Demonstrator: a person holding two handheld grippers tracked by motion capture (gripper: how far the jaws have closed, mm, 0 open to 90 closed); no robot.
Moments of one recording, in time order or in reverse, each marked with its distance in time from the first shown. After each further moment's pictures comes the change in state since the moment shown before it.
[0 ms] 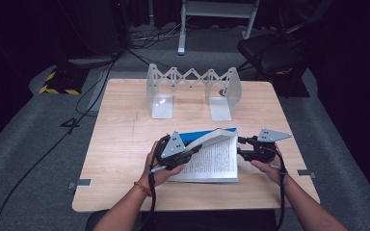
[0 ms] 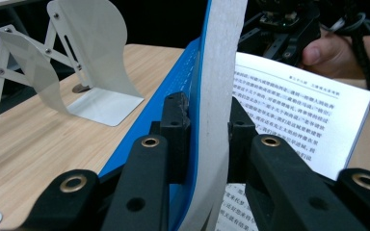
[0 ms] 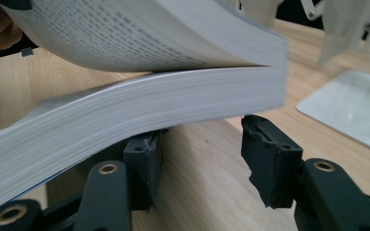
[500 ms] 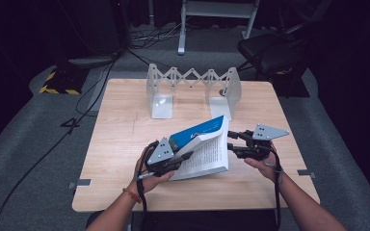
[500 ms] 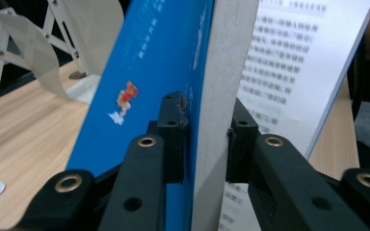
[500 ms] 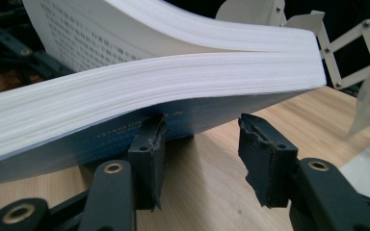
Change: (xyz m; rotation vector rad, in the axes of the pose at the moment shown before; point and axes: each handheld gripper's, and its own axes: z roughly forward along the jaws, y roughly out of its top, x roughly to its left) left arm -0.003 -0.021 -0.028 0.023 -0.014 0.000; right arm 0.031 0.046 0.005 -0.094 0.057 -0.078
